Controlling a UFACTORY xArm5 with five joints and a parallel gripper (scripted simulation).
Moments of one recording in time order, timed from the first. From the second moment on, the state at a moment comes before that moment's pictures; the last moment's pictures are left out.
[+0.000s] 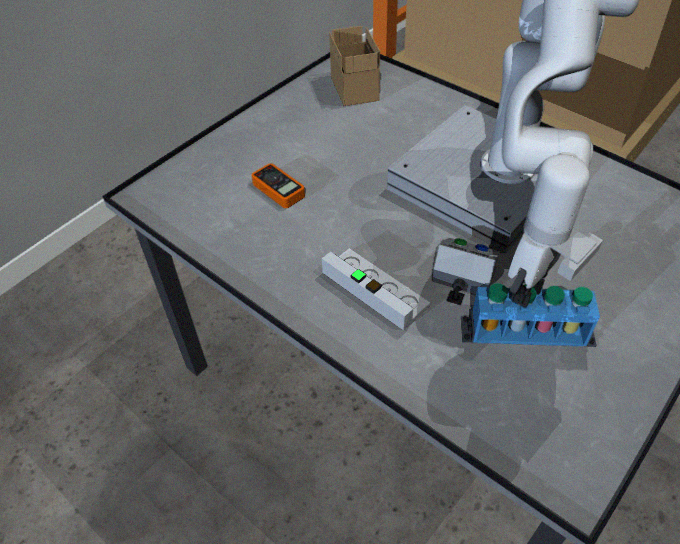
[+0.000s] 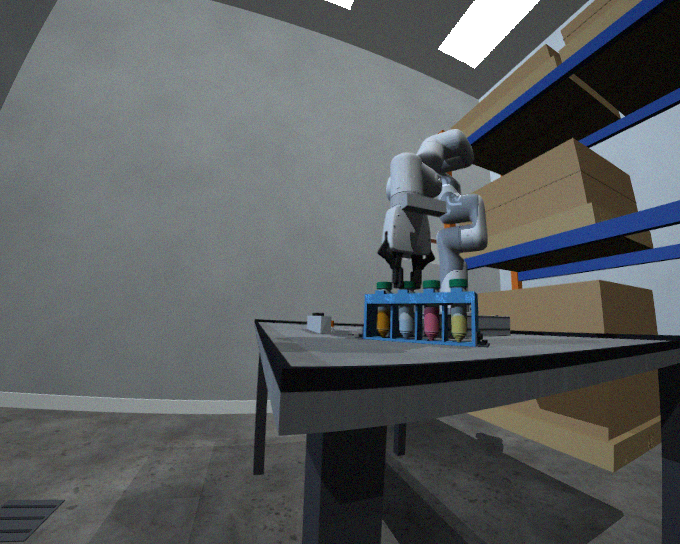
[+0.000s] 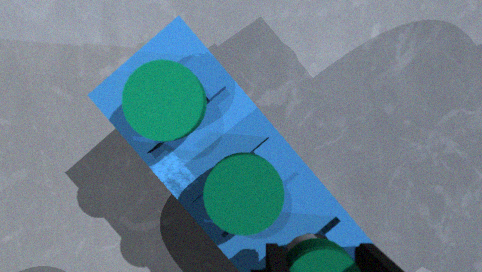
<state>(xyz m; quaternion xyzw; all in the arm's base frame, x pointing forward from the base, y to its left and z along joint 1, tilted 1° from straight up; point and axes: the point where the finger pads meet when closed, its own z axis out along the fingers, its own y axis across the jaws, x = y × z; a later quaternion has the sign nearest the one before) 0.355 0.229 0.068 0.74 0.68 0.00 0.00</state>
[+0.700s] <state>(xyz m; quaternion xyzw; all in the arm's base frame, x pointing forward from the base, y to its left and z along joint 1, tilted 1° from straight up) 0.355 0.229 0.068 0.75 0.66 0.01 0.00</state>
